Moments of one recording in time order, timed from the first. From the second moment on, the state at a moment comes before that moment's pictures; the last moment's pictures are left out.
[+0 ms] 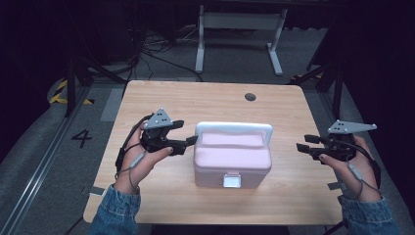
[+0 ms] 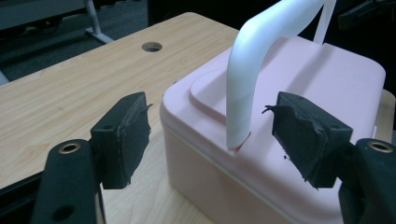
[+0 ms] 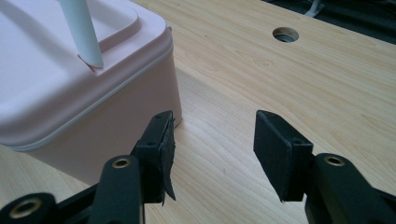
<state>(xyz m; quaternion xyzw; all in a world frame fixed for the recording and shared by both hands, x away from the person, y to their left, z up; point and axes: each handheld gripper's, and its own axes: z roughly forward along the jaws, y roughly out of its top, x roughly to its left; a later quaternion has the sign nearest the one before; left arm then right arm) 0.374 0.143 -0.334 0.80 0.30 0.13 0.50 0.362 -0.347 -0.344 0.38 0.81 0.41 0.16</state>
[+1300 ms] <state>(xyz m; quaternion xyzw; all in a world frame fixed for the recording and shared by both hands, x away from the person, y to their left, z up) 0.391 0.110 -0.329 0.80 0.27 0.09 0.53 0.362 -0.349 -0.346 0.38 0.81 0.41 0.16</state>
